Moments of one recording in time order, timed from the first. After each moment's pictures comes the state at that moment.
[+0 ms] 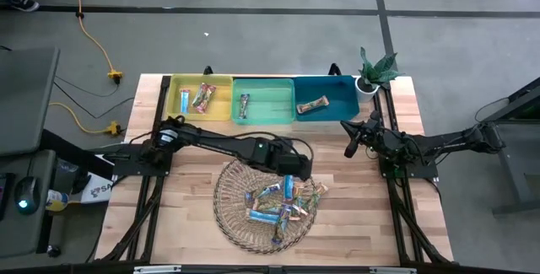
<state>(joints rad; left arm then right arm) -0.20 2.10 1.99 -1.00 -0.29 -1.50 0.08 0.34 0.01 0.18 0.72 0.17</state>
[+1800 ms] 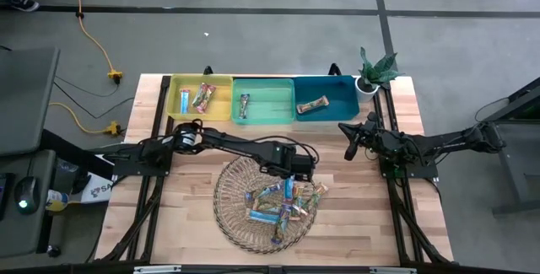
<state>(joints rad) -0.13 2.30 1.97 -0.92 -0.11 -1.46 0.08 0.36 0.01 0.18 0.66 0.17</state>
